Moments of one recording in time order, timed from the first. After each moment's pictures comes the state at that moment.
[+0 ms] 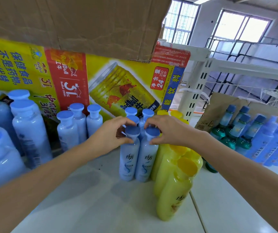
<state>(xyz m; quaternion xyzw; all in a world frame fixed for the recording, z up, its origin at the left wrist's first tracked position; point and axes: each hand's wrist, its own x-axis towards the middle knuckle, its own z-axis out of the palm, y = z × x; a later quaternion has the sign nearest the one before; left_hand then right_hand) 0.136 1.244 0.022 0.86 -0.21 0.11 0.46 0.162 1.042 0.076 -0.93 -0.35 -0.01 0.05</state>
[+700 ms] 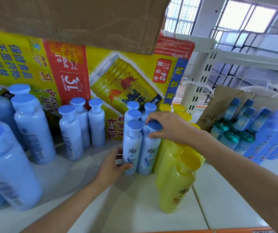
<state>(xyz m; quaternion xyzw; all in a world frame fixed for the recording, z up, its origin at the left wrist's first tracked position) 0.119 1.231 -0.107 0.79 -0.03 0.08 0.61 0.157 1.046 0.069 -0.94 -0.32 -0.02 0.10</state>
